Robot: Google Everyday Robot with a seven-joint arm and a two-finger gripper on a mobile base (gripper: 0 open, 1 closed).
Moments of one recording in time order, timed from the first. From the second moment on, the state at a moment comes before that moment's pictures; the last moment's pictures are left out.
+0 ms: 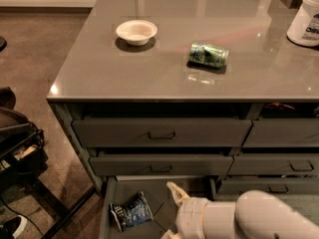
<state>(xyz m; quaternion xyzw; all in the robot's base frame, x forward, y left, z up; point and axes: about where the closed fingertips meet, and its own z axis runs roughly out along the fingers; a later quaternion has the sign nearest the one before) 0.319 -0.004 0.652 -0.52 0.73 0.27 0.36</state>
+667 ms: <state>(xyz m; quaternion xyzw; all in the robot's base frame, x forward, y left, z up) 0.352 -0.006 0.578 -0.49 0.72 0.25 0.41</state>
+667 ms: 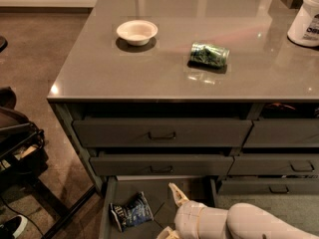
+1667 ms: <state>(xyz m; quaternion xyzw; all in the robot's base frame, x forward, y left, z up) 0.418 -0.009 0.545 -0.56 0.67 0.26 0.41</state>
